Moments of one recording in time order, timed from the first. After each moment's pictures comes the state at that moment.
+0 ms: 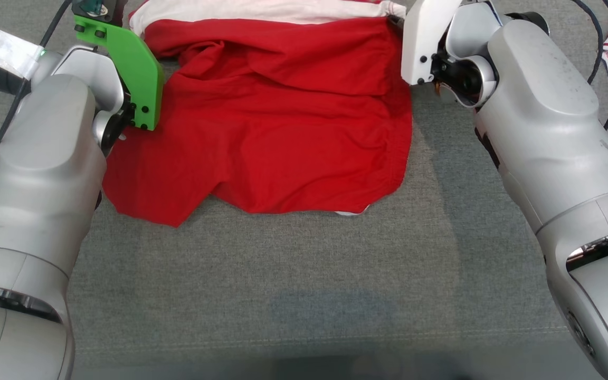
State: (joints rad) left arm -1.20 0.21 -0.63 1.10 -0.49 -0.13 0.29; right arm -1.25 -0.05 0.33 1.00 0.49 0.13 0.46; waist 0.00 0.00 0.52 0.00
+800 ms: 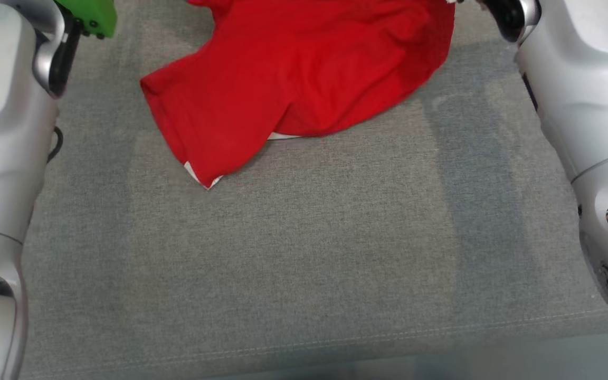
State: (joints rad) left arm -1.29 0.27 -0.57 0.97 -0.53 -0.11 -0.17; right arm -1.41 -0.09 0.30 1.08 0.33 0.13 0.13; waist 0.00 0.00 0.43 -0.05
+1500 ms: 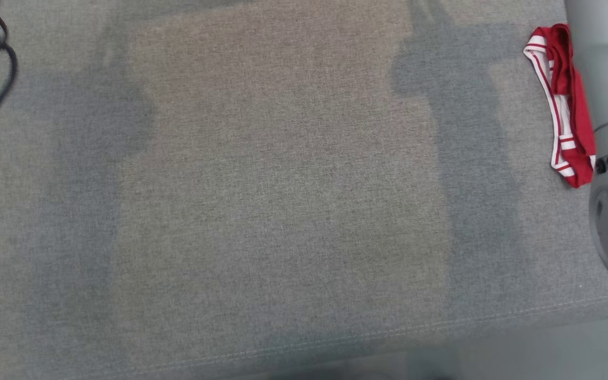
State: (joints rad) left arm -1.38 0.33 -0.36 0.60 -0.51 -0.08 -0.26; right arm -1.58 -0.07 0.06 1.00 -0.14 0.13 -0.26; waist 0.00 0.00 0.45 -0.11
